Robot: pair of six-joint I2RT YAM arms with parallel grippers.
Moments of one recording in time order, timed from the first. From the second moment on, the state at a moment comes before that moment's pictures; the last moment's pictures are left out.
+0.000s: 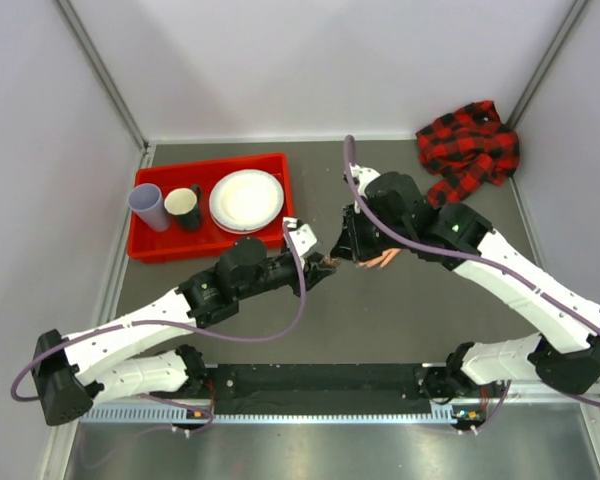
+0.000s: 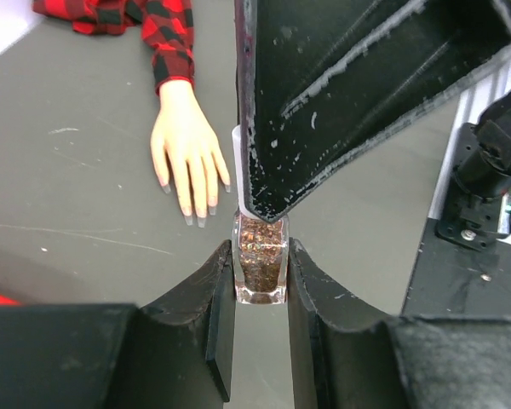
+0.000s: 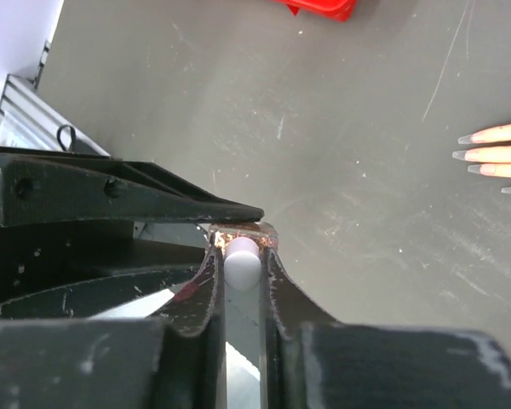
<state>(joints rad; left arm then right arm) -0.98 1.00 0.79 0.03 0.15 -0.01 0.91 1.27 1.49 -0.93 -0.02 0.52</state>
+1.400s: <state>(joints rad) -0.98 0.99 0.85 -0.03 0.56 -0.13 0.91 0.99 1.26 -0.78 -0.38 0.20</state>
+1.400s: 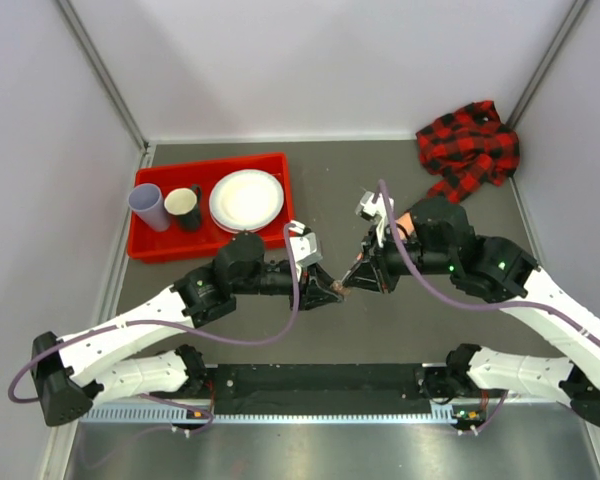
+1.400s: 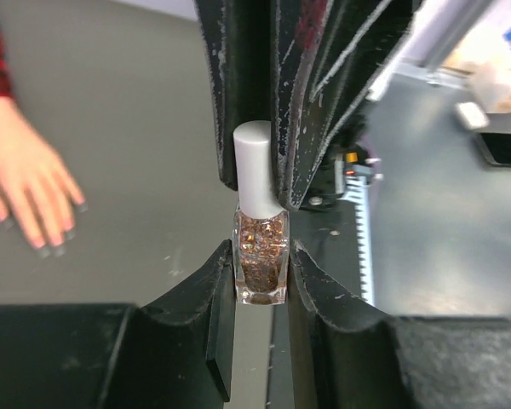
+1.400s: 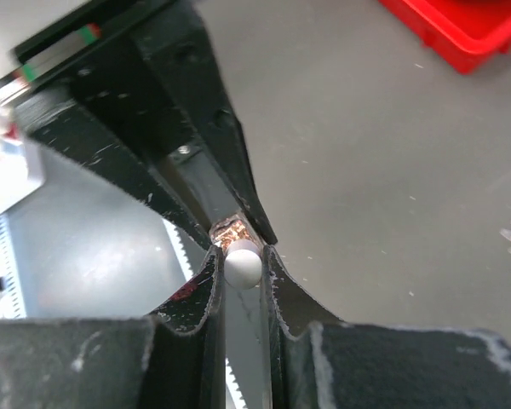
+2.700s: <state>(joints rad) -0.99 1.01 0.85 -0.03 0.45 -0.08 0.91 0.92 1.26 -0.78 -0.26 0.20</state>
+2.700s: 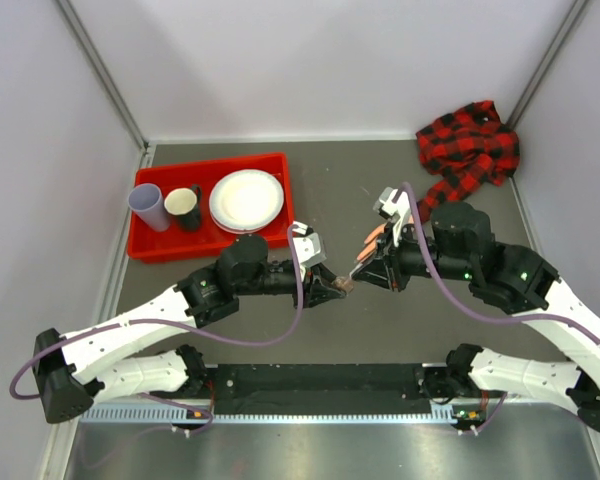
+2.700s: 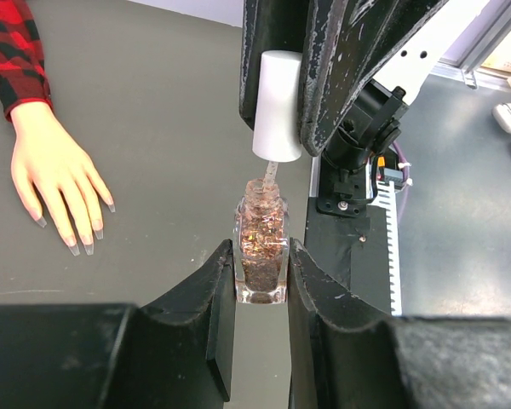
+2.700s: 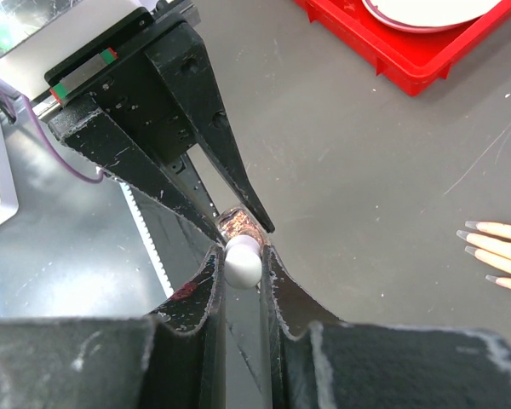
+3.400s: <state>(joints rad) -0.99 1.01 0.85 -0.03 0.45 -0.08 0.91 0.92 1.26 -0.79 -0.23 0.20</state>
